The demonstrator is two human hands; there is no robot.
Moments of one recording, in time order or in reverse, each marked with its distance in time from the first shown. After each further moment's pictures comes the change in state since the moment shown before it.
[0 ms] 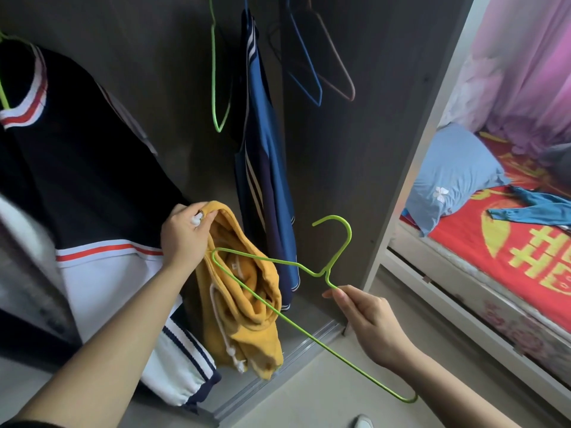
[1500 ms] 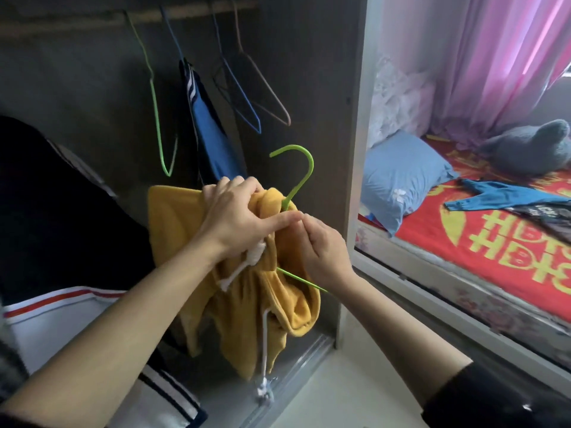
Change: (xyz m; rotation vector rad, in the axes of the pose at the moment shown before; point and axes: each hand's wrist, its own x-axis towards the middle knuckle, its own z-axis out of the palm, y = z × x) left_hand -0.020 0.195 0.002 0.142 -0.294 0.561; right_hand 0.080 -0.044 -0.040 -0.104 0.407 -0.299
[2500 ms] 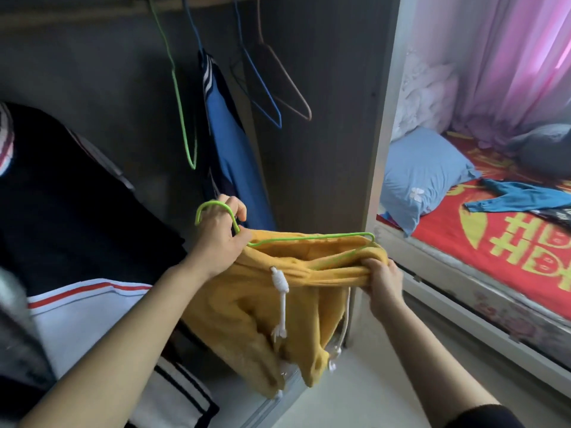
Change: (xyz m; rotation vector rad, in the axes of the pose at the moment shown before) left_hand -0.024 -0.080 0.020 -0.116 0.086 0.053; right_hand -0.035 0.096 0.005 0.667 0.429 1.007
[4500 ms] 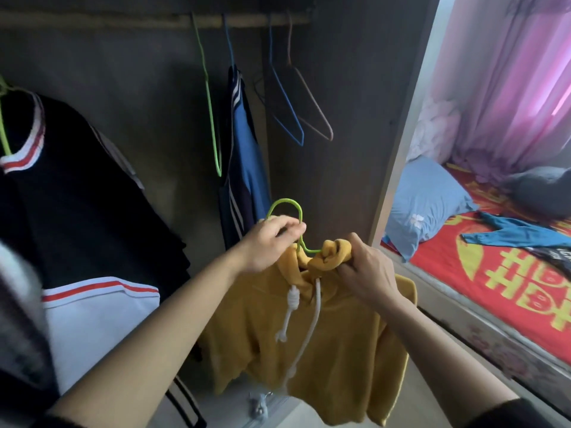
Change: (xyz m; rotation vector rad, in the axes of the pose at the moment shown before) left_hand 0.015 0.031 0.011 -0.519 -0.399 -0.269; right_hand -0.032 -0.059 0.038 -1.097 -0.281 -1.039
